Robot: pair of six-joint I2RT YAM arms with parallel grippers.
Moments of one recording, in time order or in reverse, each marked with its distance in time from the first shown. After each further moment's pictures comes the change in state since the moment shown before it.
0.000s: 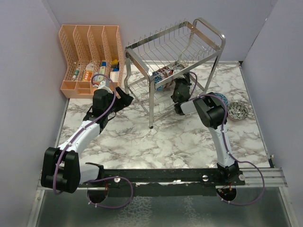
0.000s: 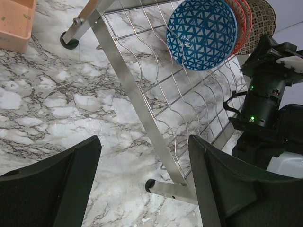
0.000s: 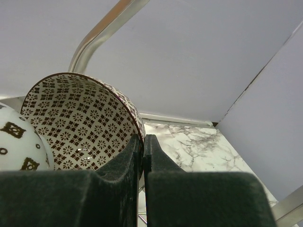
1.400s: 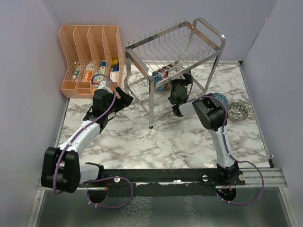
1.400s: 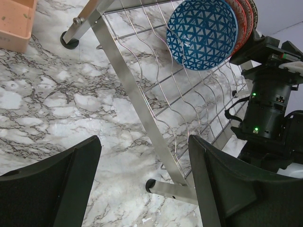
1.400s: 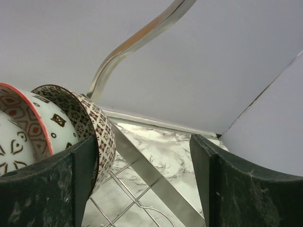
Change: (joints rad) left arm 0.000 0.002 0.000 0.000 0.000 0.000; right arm 0.050 -0.032 -0.031 -0.017 -0.049 -0.042
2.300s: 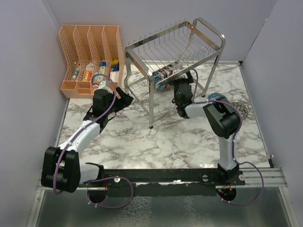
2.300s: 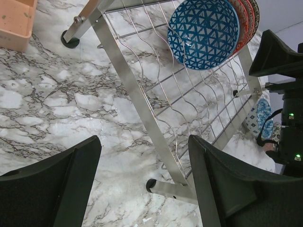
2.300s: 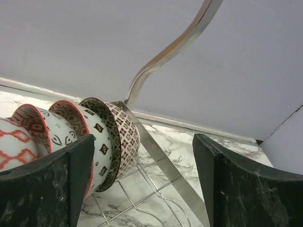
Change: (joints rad) left arm 0.000 0.004 0.000 0.000 0.000 0.000; right arm 0.008 -0.248 -0.173 -0.198 -0.124 0.238
